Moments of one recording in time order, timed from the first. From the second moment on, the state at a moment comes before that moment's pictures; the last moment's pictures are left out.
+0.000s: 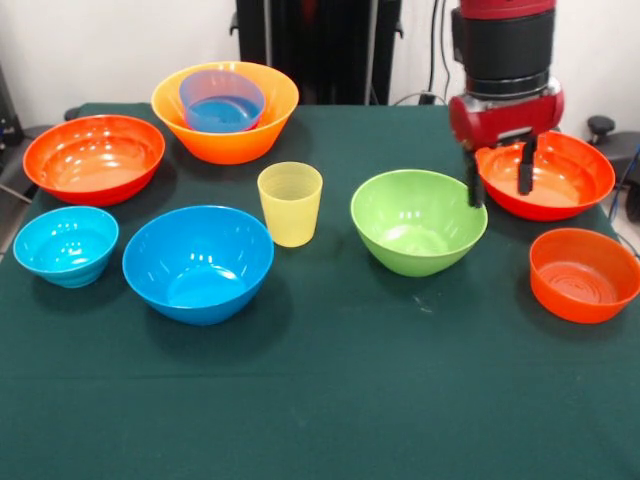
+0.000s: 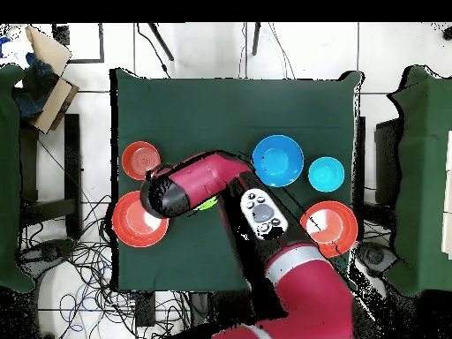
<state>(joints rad) -0.39 -0.65 0.55 1.73 -0.62 0.42 1.99</state>
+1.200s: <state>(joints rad) -0.67 -0.50 0.74 1.46 -0.63 0.78 1.55</state>
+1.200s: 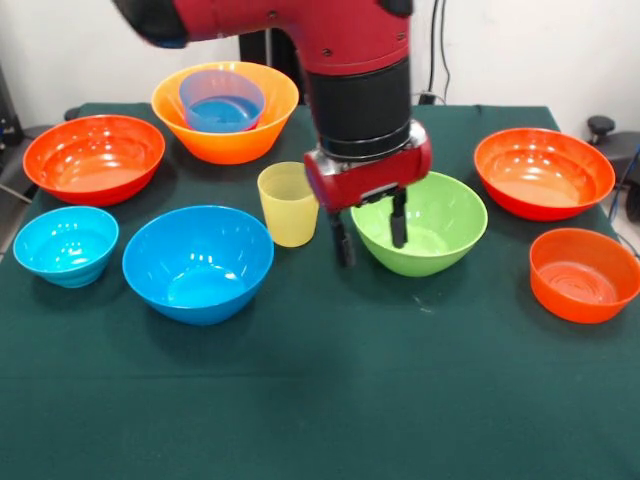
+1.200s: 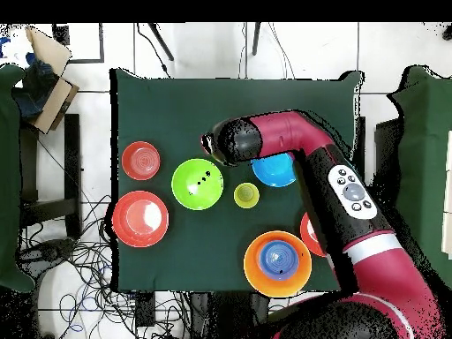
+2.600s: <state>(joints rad) -0.74 -0.45 0.76 1.31 -0.64 0.93 1.35</state>
